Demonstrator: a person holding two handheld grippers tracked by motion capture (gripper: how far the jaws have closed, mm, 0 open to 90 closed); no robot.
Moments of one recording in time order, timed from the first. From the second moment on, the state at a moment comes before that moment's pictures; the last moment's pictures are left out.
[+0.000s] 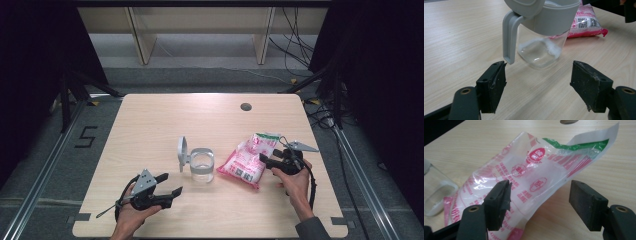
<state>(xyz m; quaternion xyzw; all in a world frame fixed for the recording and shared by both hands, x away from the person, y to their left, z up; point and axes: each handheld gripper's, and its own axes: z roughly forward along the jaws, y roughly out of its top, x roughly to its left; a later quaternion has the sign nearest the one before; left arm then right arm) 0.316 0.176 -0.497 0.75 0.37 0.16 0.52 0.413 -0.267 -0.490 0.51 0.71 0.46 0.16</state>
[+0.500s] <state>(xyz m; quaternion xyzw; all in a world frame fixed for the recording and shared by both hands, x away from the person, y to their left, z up) 0.315 0.176 -0.496 0.76 0.37 0.17 0.51 0.427 -0.262 -0.500 0.51 0.70 0.47 0.16</state>
